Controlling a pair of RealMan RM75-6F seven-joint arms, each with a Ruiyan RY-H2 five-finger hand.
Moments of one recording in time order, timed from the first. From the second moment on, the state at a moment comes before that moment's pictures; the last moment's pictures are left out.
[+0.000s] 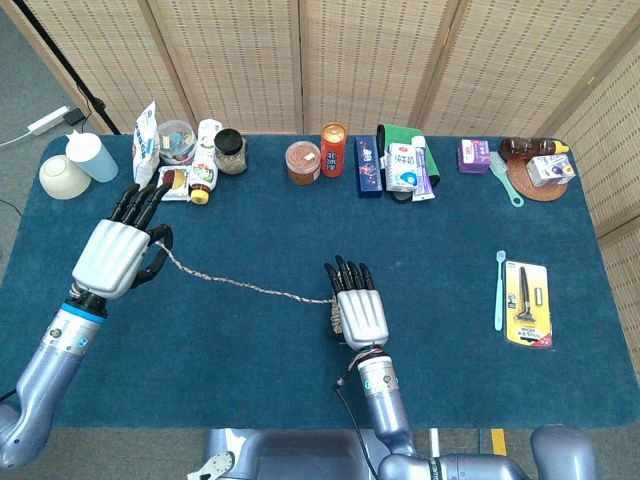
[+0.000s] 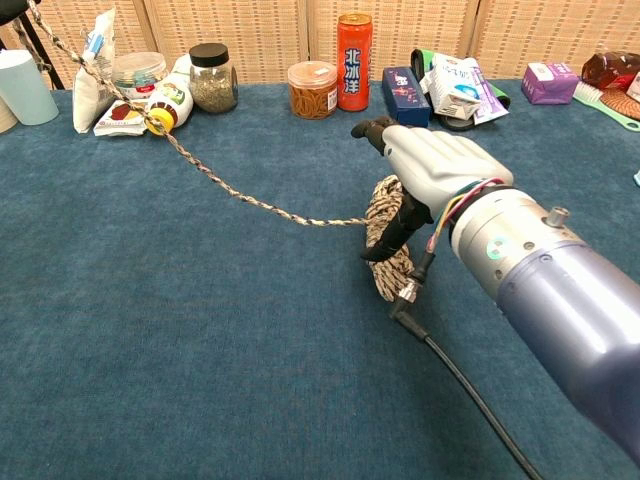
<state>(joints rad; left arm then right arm) -0.57 -1.06 -0.21 -1.87 1.32 1.22 0.31 0.62 -2.00 0.30 -1.62 -0.98 1.36 -0.82</state>
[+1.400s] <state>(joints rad) -0.56 -1.07 -0.19 -1.92 1.35 1.23 0.33 0.68 -1.78 0.35 -1.48 -0.84 1.11 -0.77</state>
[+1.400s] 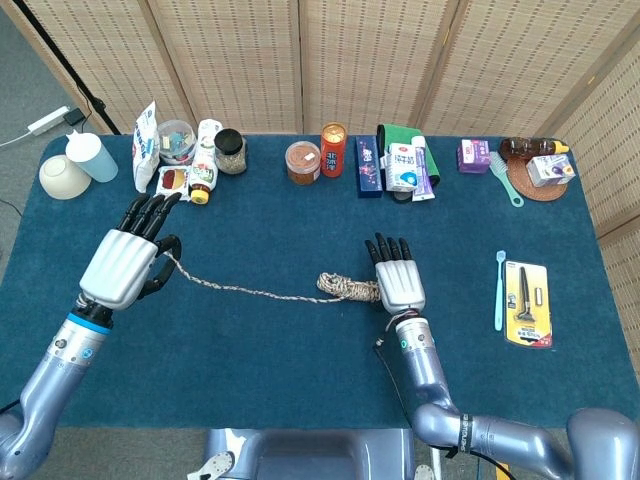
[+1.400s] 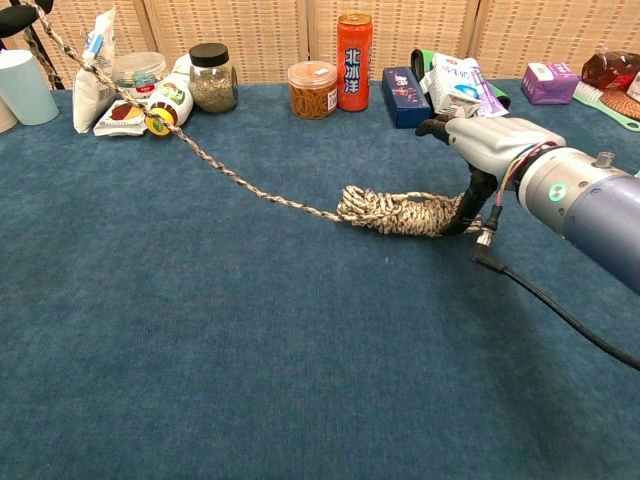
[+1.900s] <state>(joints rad) -0.55 -1.05 -0.20 -1.92 1.34 1.23 0.32 0.74 -1.79 0.35 -1.41 -0.72 1.06 -0.74</state>
